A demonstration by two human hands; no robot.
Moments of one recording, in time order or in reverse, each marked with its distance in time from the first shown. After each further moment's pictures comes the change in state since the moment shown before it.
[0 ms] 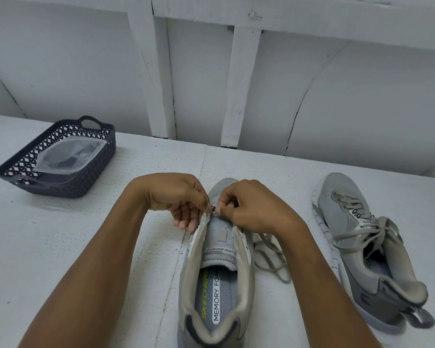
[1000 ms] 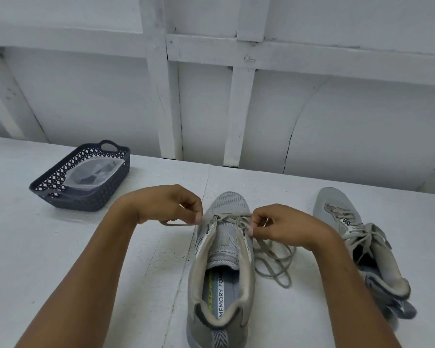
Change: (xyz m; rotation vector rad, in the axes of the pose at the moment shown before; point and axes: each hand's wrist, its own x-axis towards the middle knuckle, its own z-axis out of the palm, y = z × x) left_hand -0.050 -0.005 0.008 0.298 0.278 0.103; right_hand -0.039 0.037 -0.023 0.113 -0.105 0.086
